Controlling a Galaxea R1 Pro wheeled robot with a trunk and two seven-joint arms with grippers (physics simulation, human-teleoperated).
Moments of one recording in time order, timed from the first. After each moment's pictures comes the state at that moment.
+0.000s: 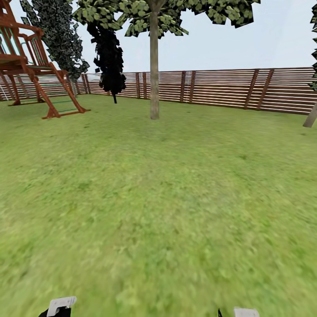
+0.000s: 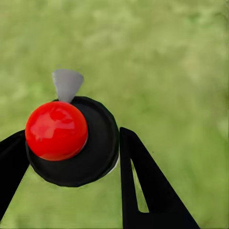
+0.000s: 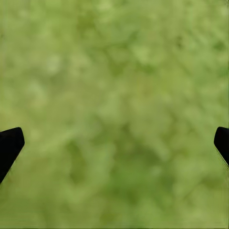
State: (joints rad) left arm -0.41 0.23 -0.15 -0.04 0.30 -0.43 -0.09; right arm -0.38 -0.05 -0.21 -0.03 0.17 -0.52 -0.10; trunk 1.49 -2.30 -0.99
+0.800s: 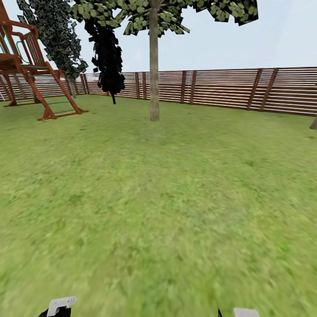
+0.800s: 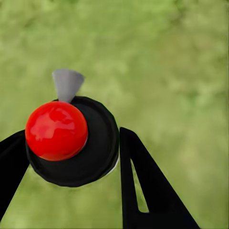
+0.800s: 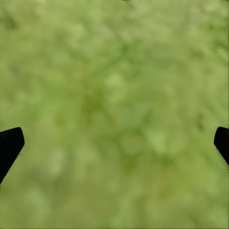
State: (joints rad) left arm -0.41 0.23 -0.15 -0.04 0.30 -0.43 -0.09; right arm -0.38 -0.05 -0.21 -0.03 0.17 -0.52 -0.10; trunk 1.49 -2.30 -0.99
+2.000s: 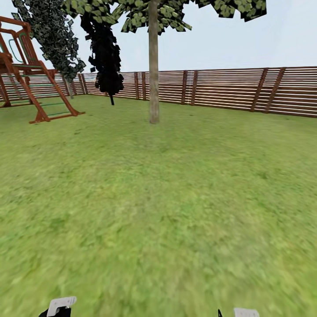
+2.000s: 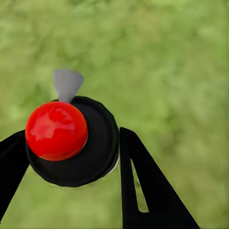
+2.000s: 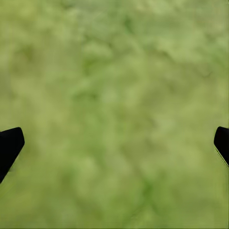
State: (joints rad) left arm -0.41 0.23 -0.15 -0.04 0.30 -0.43 -0.09; right arm -0.38 -0.05 -0.21 -0.03 0.17 -0.52 -0.10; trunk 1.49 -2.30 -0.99
